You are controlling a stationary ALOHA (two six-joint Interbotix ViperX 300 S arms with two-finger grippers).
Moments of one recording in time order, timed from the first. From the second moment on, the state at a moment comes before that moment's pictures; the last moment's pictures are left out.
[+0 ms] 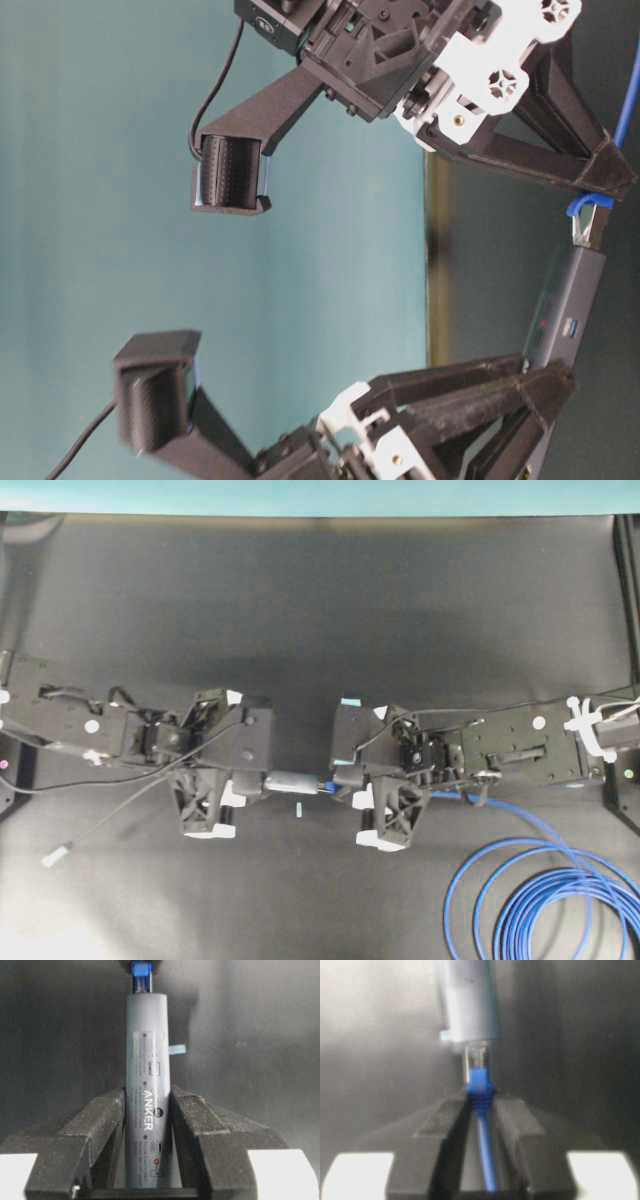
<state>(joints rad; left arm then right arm) -0.04 -0.04 0.72 0.04 -0.01 0.00 0.12 0.13 0.62 0.02 0.08 0.20</state>
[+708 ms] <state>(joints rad) -0.03 -0.02 0.69 0.04 0.01 0.01 0.11 0.15 0.59 0.01 0.08 0.20</state>
